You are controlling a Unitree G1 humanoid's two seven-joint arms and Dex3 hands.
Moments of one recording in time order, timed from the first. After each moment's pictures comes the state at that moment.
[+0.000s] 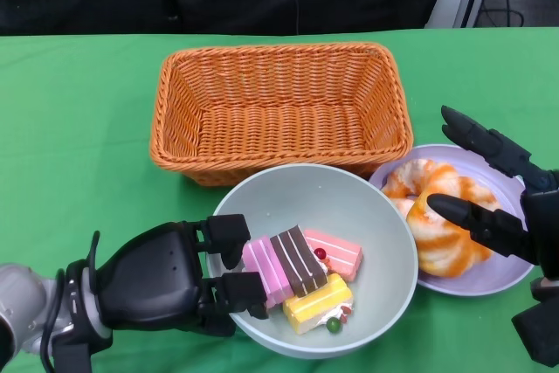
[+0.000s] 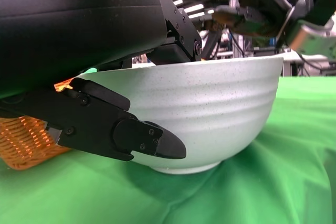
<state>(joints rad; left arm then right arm) -0.66 0.53 -0.92 0.82 1.33 -0.90 1.21 -0.38 -0.24 0.08 0.89 -0.42 -1.14 -0.43</state>
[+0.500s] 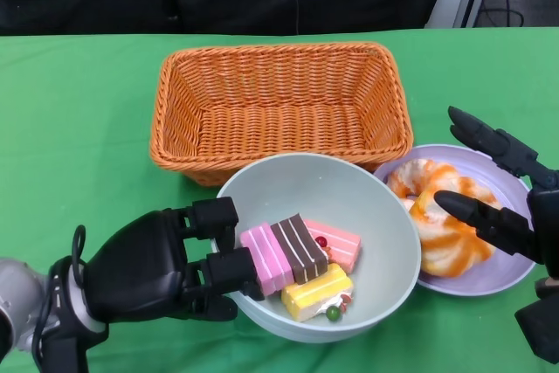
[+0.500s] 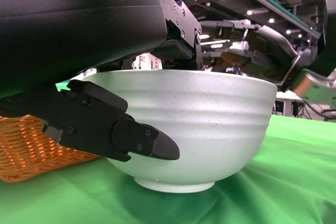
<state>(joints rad) -0.69 0.52 -0.92 0.90 1.33 -0.99 1.39 -0.38 -0.24 0.06 0.92 -0.43 -1.14 -0.44</state>
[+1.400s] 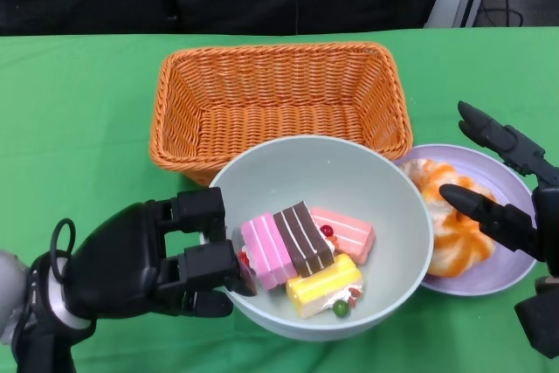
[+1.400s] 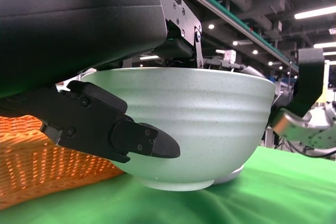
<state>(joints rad) -0.70 0.59 -0.94 0.82 1.34 -1.05 1.53 -0.40 -0.23 0.06 0.95 -0.43 -1.14 -0.49</state>
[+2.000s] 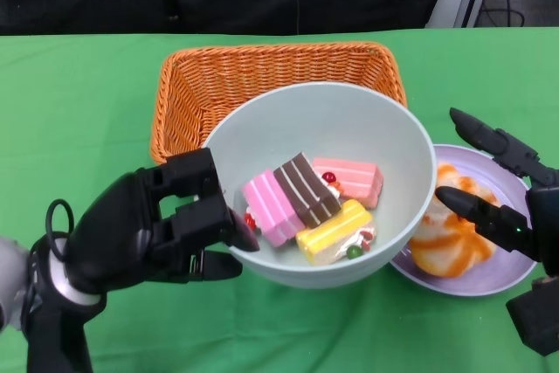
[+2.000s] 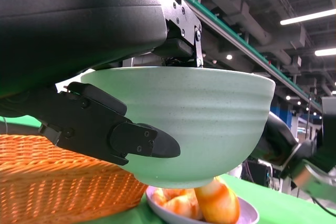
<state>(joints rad) -0.73 0.54 -0.85 0.86 1.26 -1.10 1.52 -0.41 -0.23 0.07 0.97 -0.47 -1.11 -0.51</state>
